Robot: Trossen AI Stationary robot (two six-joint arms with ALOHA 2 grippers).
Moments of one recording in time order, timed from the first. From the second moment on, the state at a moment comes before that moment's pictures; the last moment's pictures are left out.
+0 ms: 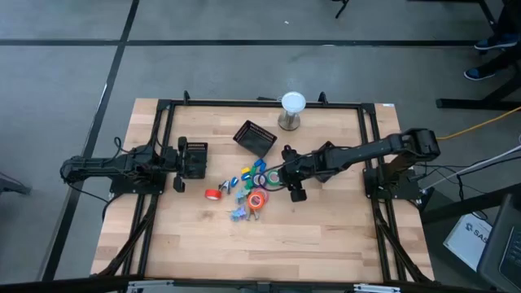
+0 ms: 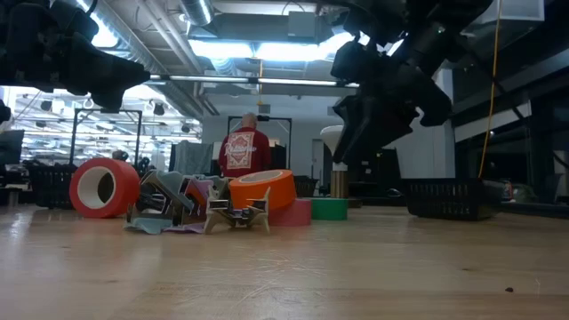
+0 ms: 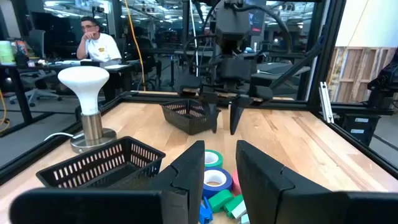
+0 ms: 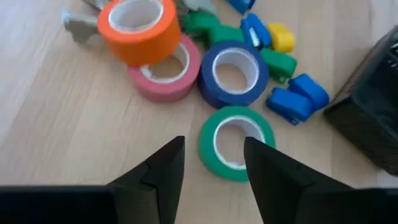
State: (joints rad) left arm 0.05 0.00 0.01 0.01 -0.03 -0.05; right arm 0.06 1.62 0.91 -0.21 0.02 -0.21
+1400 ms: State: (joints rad) left arm 0.05 0.00 0.01 0.01 -0.03 -0.05; right arm 0.07 1.69 0.91 -0.25 0.05 -0.07
